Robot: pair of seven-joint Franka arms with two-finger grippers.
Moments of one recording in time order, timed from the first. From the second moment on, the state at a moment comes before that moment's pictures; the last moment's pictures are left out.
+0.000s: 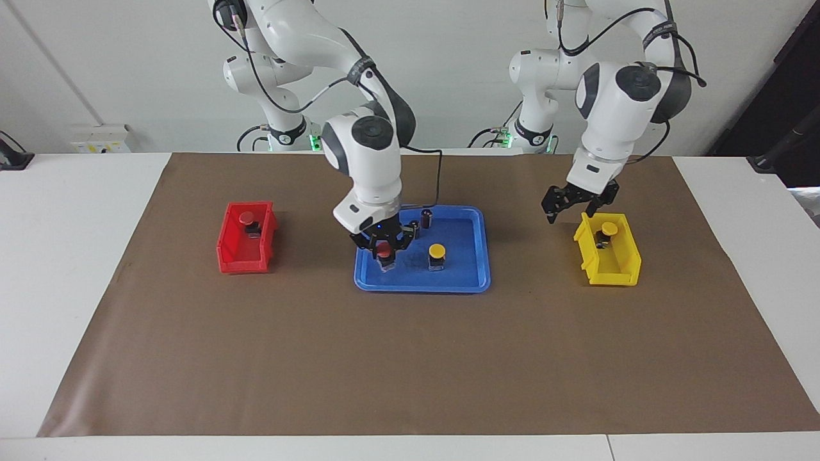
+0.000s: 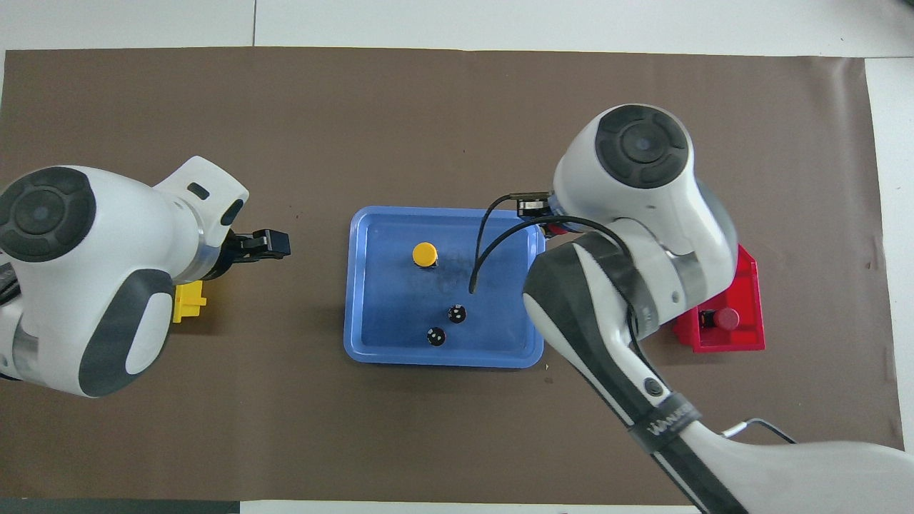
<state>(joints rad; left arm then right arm) -0.35 -0.07 -0.08 -2.06 0.02 2.03 -0.52 0.26 0.16 0.08 -1.76 -0.06 1.92 0.41</state>
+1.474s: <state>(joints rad) -0.65 0.31 -0.08 -1.85 0.02 2.24 -0.71 -0.13 -0.02 0.09 -2.24 -0.01 2.22 -0.03</state>
